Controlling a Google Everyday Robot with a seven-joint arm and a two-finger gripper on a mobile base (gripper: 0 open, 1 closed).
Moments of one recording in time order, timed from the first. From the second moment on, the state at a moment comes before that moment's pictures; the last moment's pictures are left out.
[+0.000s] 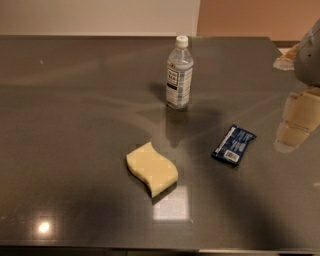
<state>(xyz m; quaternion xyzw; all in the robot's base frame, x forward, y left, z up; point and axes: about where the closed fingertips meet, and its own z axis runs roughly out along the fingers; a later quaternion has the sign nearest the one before) 0.438 -0.217 0.976 -0.60 0.78 -0.03 0.16</state>
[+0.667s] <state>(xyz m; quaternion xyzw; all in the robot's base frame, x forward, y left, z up) 0.450 -0.210 0.981 -0.60 0.78 -0.02 0.17</state>
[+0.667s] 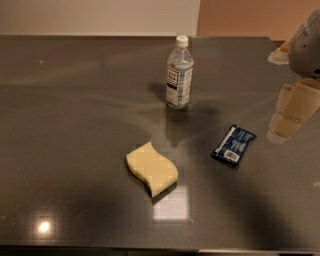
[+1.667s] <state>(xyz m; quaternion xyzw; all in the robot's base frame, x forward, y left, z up) 0.539 -0.145 0.983 -0.59 0.77 0.05 0.22</state>
